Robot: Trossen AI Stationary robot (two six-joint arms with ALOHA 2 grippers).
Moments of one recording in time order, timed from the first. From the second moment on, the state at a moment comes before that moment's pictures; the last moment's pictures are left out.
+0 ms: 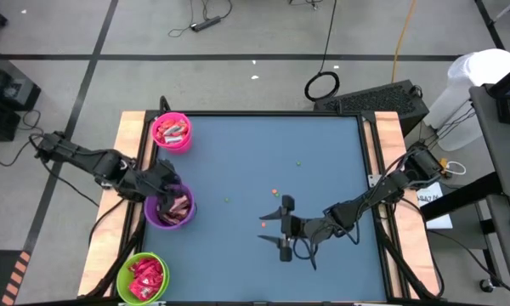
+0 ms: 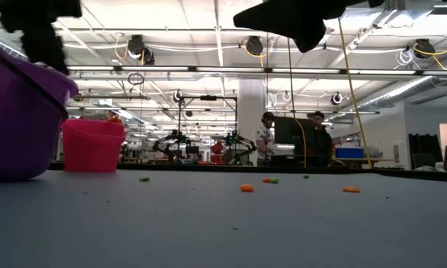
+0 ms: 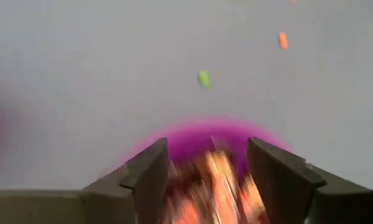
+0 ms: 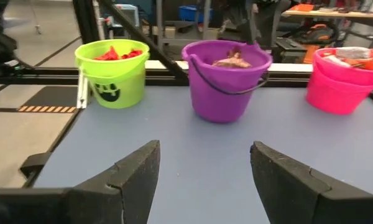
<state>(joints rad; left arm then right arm) -0.37 0.72 0.76 -0.99 -0.28 -0.79 0.51 1.67 0.88 0.52 0.54 0.17</state>
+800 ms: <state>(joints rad) 0.06 0.73 0.56 -0.17 -0.15 0.00 0.25 1.29 0.67 0.16 0.16 0.10</state>
